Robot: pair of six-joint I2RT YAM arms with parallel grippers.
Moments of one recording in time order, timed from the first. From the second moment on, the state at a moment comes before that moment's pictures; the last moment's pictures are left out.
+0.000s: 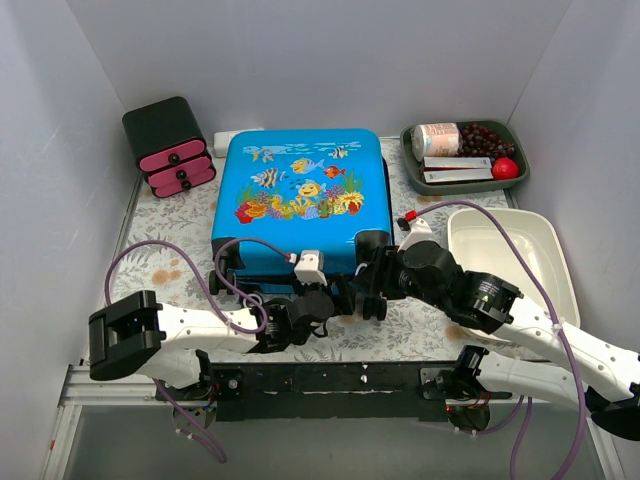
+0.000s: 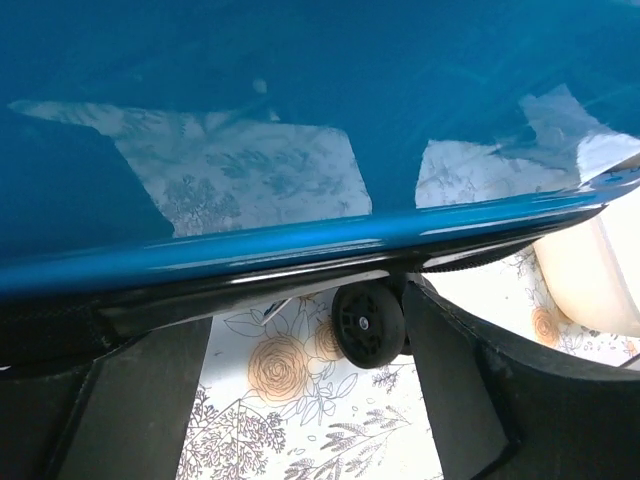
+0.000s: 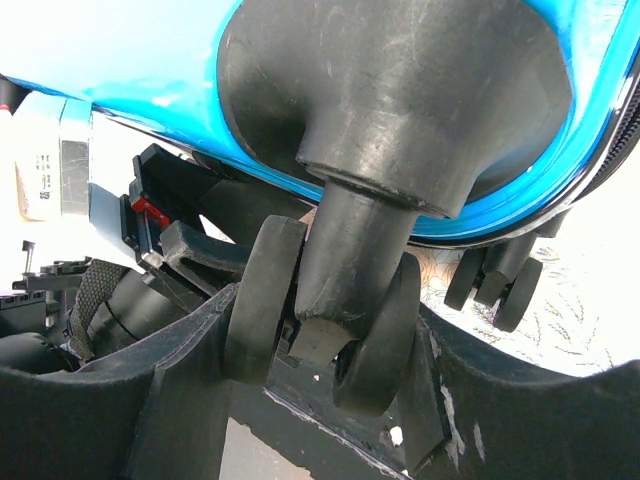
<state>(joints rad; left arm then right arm) -1.28 1.35 0.60 0.28 -0.74 -0.85 1.04 0.85 0.88 -0.60 0.21 0.81</state>
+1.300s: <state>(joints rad) -1.29 1.40 0.80 -0.05 -0.79 -1.14 1.04 0.80 0.84 -0.59 0.26 0.79</state>
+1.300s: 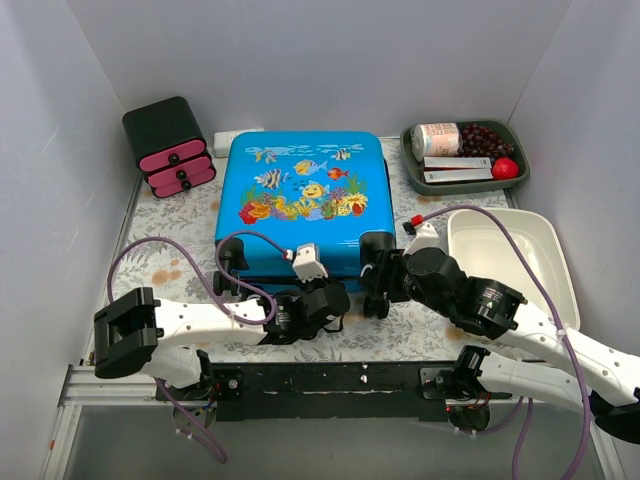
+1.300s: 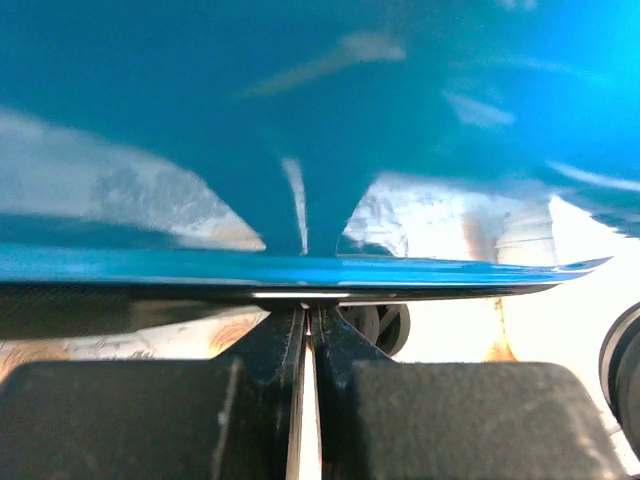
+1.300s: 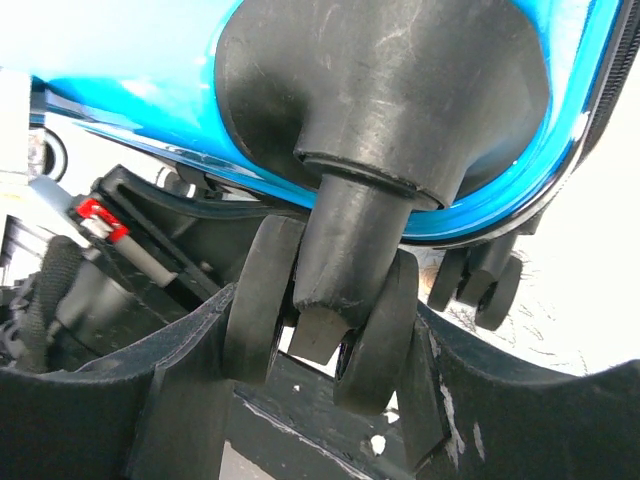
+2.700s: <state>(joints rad) -1.25 0.80 0.42 -0.43 -0.86 -1.13 0.52 0.94 0.94 -0.64 0.39 0.43</state>
